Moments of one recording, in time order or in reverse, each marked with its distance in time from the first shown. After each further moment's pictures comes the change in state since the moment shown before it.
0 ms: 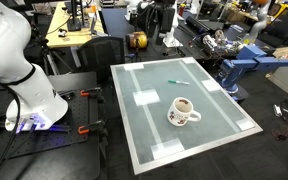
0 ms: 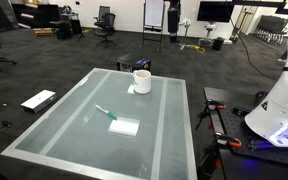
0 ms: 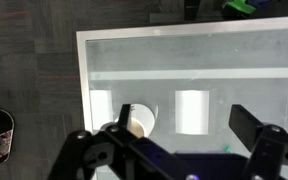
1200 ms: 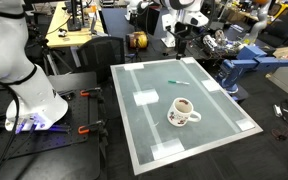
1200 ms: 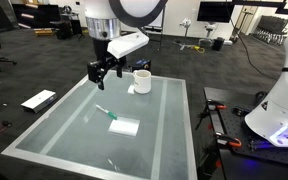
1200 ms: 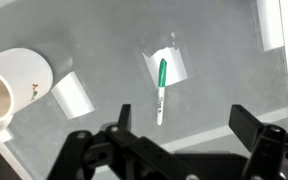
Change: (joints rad) arm 0.105 0.611 0.022 0.349 0.089 0.454 0.447
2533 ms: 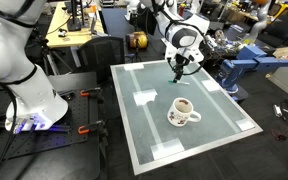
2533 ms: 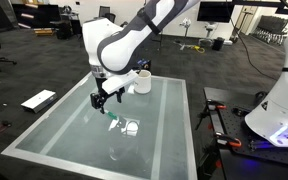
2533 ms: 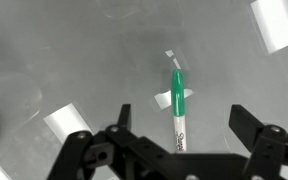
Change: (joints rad) arm 0.003 0.322 -0.066 0.144 0.137 0.101 -0.011
